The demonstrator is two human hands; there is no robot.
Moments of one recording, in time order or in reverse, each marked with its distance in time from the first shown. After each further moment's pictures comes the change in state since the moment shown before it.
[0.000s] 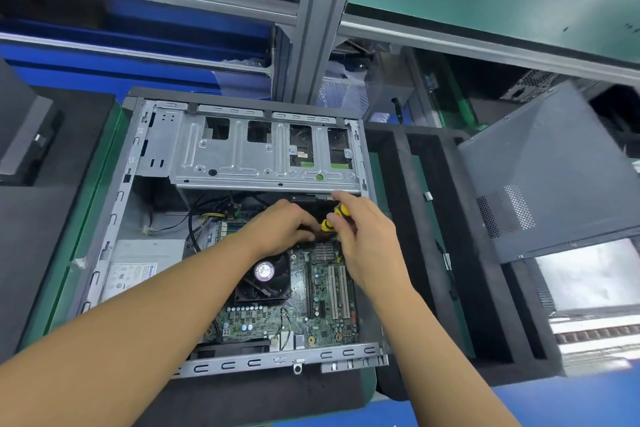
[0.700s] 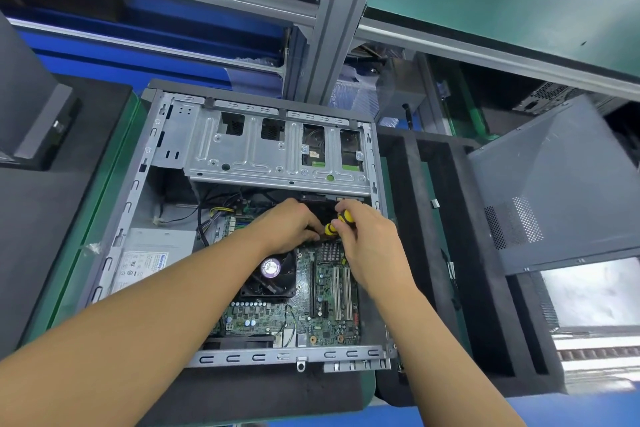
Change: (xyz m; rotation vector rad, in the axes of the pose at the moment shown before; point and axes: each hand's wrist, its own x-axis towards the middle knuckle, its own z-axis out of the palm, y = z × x) left_hand 0.003 -0.004 0.002 0.060 -0.007 -0.014; right_hand 0.005 0.003 0.005 -0.112 -0.135 0.056
